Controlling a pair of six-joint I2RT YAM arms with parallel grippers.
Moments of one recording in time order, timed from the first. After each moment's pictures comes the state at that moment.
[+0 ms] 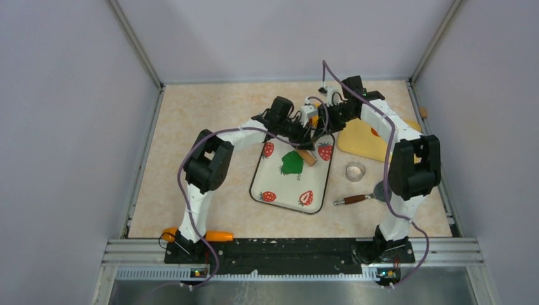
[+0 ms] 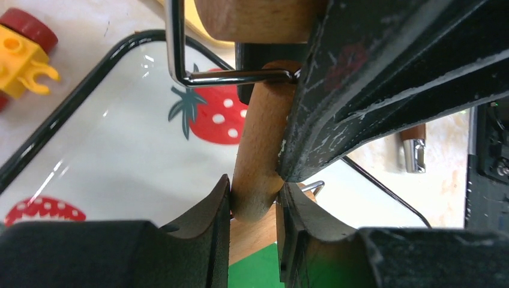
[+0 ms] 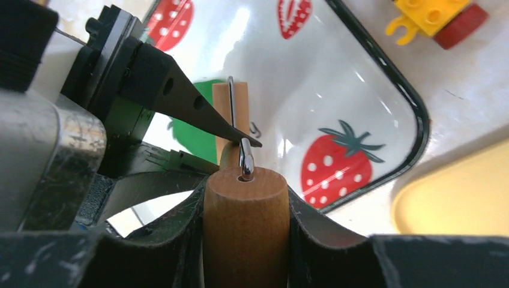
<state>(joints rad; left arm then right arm) -0.62 2.18 1.61 -0.11 0.78 0.08 0.25 1.84 1.52 -0.75 -0.53 -0.09</state>
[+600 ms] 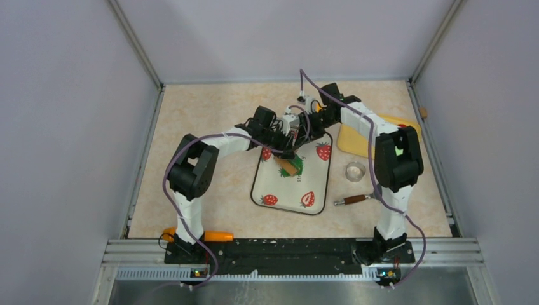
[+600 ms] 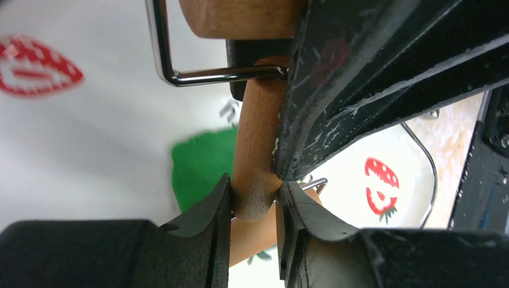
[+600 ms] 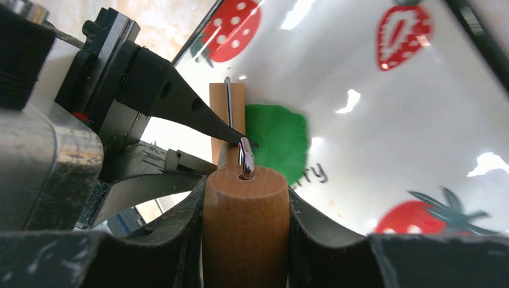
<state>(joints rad) -0.55 2.01 1.34 -0.13 0.71 0.06 0.36 1.99 1.59 -0.73 -0.66 -0.06</state>
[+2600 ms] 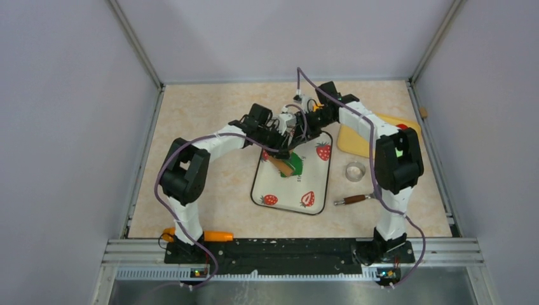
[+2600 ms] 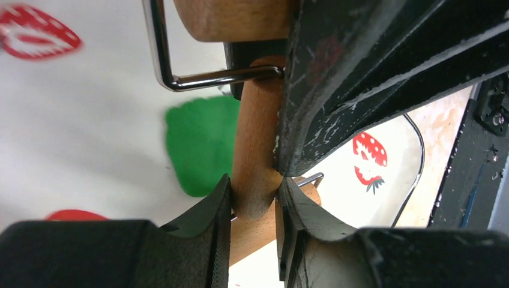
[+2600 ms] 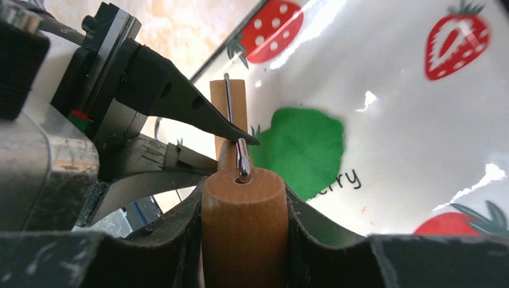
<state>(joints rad) -0.54 1.89 1.26 -0.27 0.71 0.12 0.42 1.97 1.56 -0.73 -0.72 -0.04</state>
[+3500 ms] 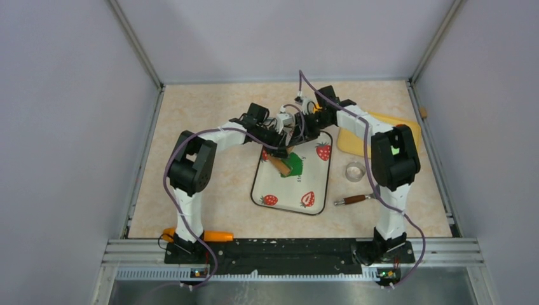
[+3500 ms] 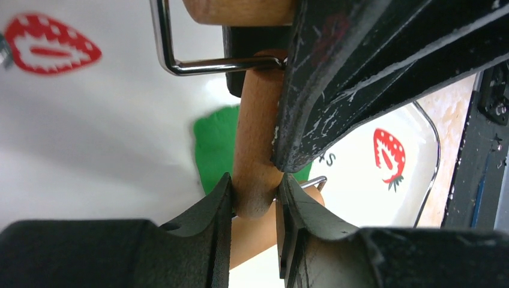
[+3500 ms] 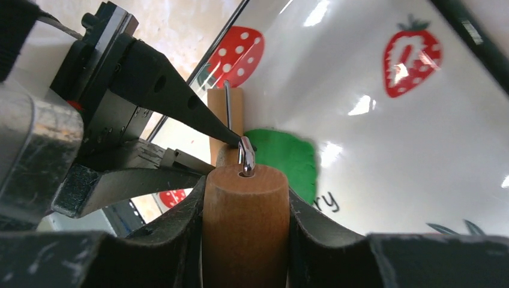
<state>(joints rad) -0.47 2.04 1.40 -0.29 0.82 0.19 0.39 2.01 1.55 -0.59 -0.67 0.07</state>
